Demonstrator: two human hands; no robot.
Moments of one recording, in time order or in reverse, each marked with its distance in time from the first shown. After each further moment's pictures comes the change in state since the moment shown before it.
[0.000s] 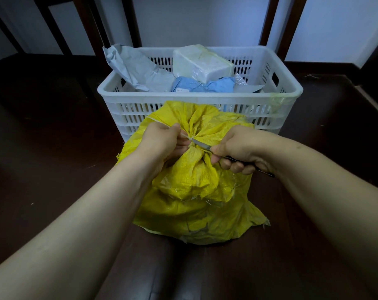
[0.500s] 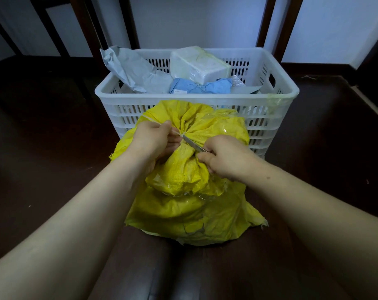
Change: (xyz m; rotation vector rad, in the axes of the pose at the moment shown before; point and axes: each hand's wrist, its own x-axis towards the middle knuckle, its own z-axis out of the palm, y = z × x) left_hand 0.006 -0.002 -0.008 -0.004 0.047 0.064; right_hand 0.009 0.010 0.022 -0.515 0.263 -0.302
